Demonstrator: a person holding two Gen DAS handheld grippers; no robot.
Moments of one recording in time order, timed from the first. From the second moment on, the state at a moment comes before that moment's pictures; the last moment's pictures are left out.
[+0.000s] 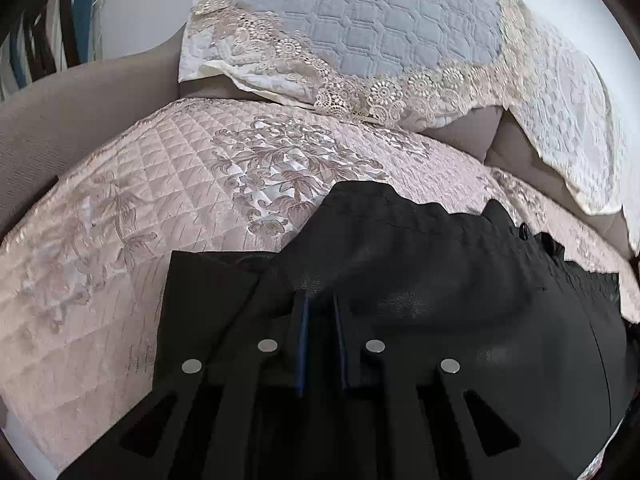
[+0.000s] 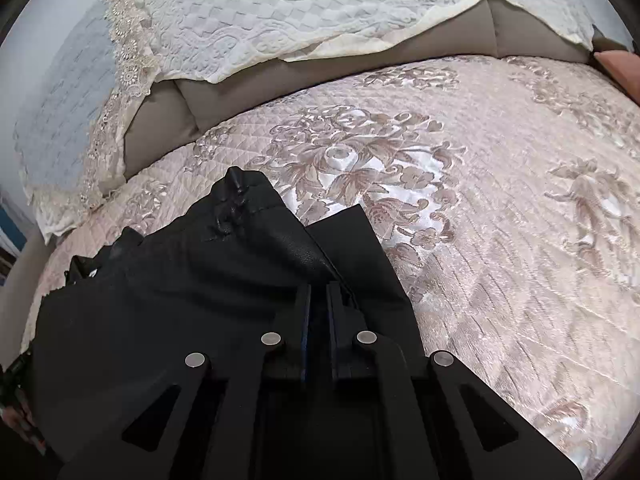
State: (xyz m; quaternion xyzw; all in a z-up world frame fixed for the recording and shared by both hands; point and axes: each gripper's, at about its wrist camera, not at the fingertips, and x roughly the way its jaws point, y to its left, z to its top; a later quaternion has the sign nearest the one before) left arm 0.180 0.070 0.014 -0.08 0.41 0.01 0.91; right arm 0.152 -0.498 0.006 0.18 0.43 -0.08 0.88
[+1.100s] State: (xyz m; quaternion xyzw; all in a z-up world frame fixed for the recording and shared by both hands) left arm 0.114 0.117 0.021 -0.17 0.44 0.05 0.88; right arm 0.162 -0.121 0.013 0.03 0.48 0.23 0.85
